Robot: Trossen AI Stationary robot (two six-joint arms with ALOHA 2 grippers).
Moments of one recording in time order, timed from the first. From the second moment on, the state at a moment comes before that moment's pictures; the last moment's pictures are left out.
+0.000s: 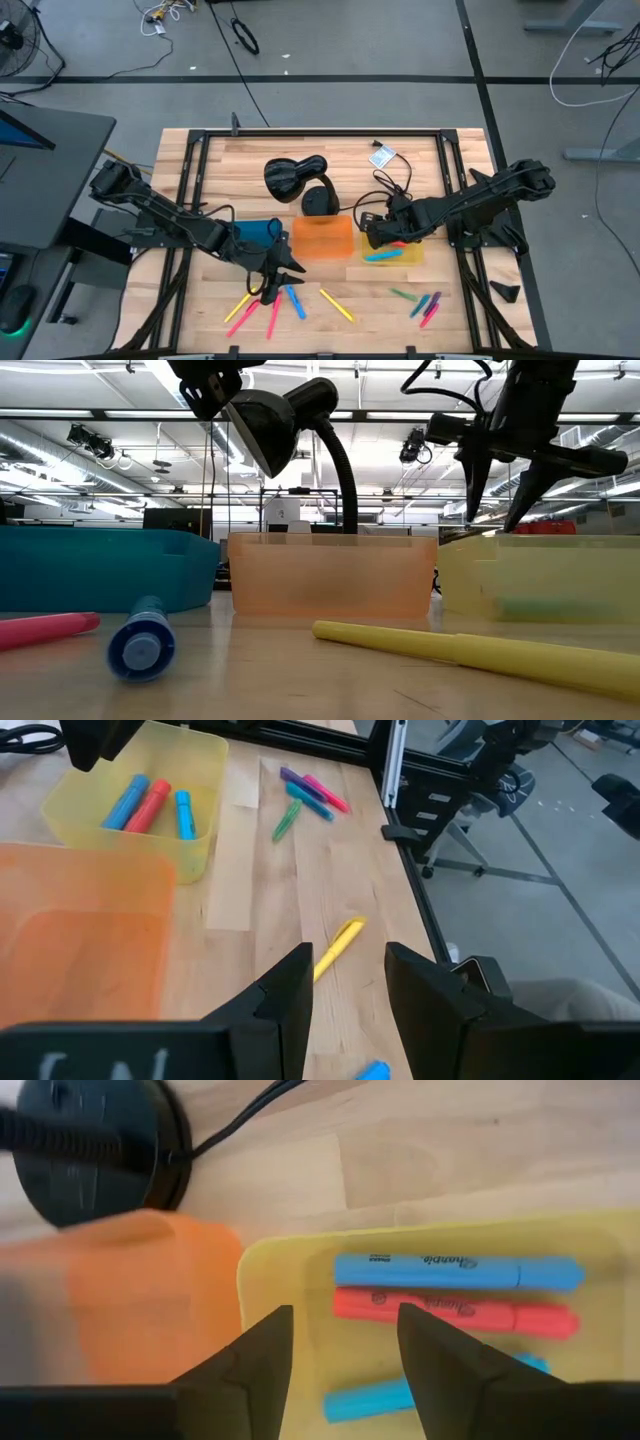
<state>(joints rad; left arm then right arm) -0.47 1.42 0.89 0.08 -0.18 -0.42 0.27 1.49 1.02 -0.90 0.30 1.96</state>
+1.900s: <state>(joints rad) -0.47 1.42 0.89 -0.12 -0.18 0.00 0.31 1.49 1.02 -0.72 -0.01 0.27</state>
